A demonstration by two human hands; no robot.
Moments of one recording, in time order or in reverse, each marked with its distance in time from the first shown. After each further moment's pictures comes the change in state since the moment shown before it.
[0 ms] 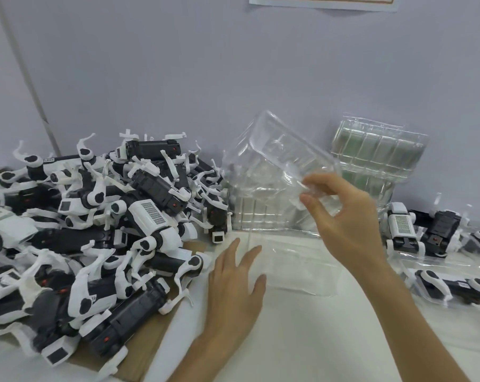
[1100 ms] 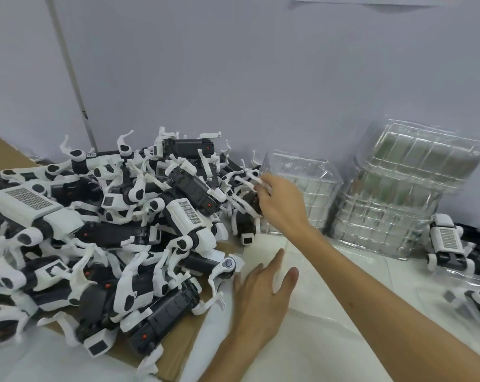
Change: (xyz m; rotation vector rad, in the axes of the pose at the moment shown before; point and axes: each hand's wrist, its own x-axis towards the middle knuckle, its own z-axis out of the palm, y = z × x) left_hand 0.009 -0.018 0.003 -0.184 -0.169 -0.192; right_hand 0.052 -0.004 0.153 -0.127 -0.337 0.180
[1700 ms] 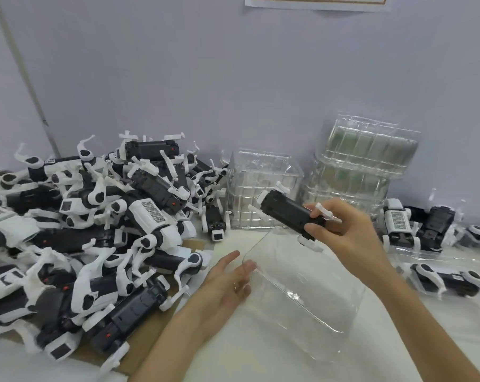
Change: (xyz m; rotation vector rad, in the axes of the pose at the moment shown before) left_hand -0.006 0.004 -0.021 -1.331 -0.260 -0.423; right_hand -0.116 0.072 -0.126 0.466 0.063 0.091
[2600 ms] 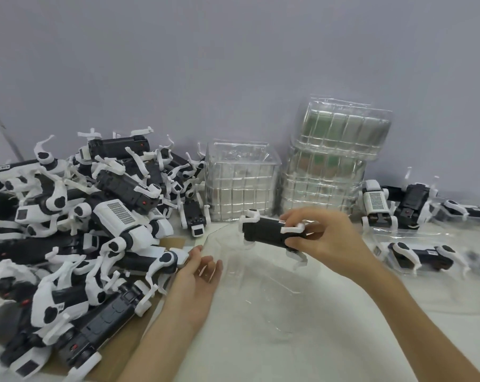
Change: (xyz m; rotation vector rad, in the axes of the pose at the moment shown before) left_hand 0.018 -0.005 0.003 -0.327 0.310 0.156; right_hand -0.007 0.024 -0.015 -0.148 -0.120 -0.016
